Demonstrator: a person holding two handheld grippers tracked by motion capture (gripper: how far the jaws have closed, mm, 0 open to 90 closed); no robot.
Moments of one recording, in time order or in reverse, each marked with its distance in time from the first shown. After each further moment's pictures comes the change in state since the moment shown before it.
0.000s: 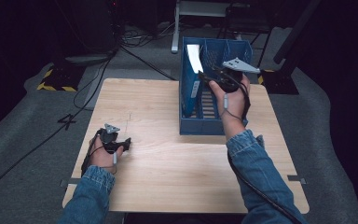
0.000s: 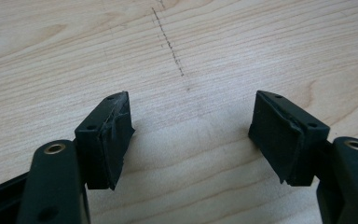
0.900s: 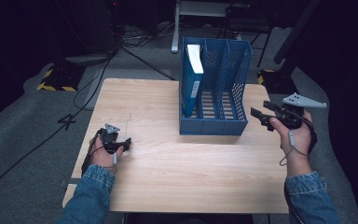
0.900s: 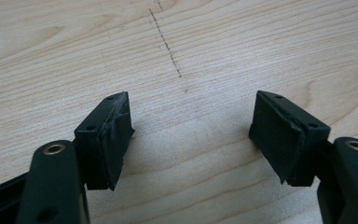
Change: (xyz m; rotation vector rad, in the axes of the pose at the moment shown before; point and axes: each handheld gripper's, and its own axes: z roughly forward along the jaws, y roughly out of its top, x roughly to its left) left arm -0.001 0.001 0.001 0.001 -0.007 0.005; right arm -0.090 -0.068 -0.144 0.186 -0.016 -0.002
